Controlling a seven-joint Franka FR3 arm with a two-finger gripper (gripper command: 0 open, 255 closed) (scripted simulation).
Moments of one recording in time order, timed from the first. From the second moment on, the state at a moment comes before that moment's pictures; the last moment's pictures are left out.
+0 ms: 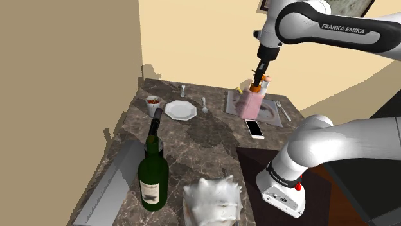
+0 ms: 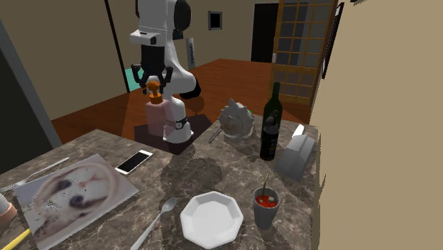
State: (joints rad) arm -0.09 -0.85 -0.11 -2.49 -0.25 1.63 -0.33
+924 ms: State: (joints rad) arm -0.10 -0.86 -0.13 -2.68 -0.27 1.81 -0.30
